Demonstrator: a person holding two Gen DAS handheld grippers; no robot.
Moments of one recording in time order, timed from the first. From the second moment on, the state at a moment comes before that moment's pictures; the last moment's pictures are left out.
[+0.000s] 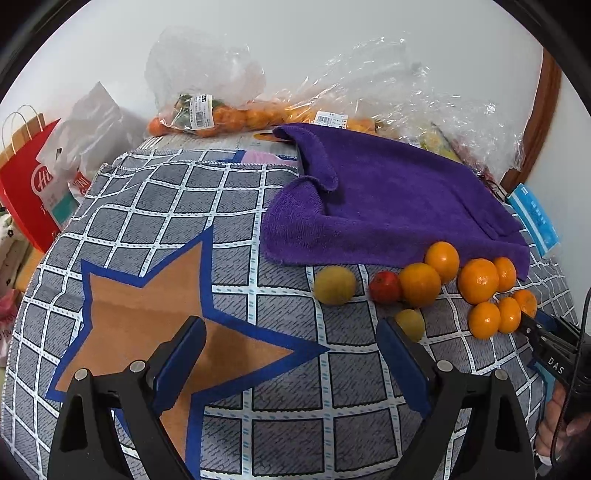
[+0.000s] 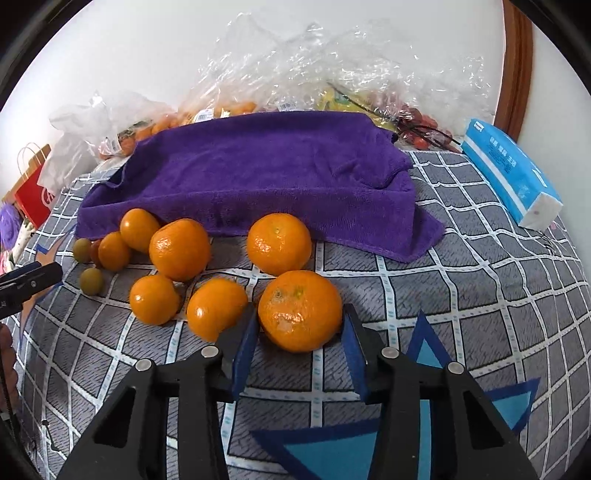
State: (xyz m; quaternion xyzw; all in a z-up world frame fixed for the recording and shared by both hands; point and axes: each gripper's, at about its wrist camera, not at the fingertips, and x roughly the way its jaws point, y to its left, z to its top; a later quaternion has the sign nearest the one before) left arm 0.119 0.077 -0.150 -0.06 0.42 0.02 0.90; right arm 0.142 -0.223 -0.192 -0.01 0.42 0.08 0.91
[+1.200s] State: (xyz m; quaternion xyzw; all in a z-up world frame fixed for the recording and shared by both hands) left arm 0.131 0.073 -0.149 -0.13 0.35 -0.05 0.93; right arm 0.127 -0.246 -0.184 0.05 0.37 0.06 0.93
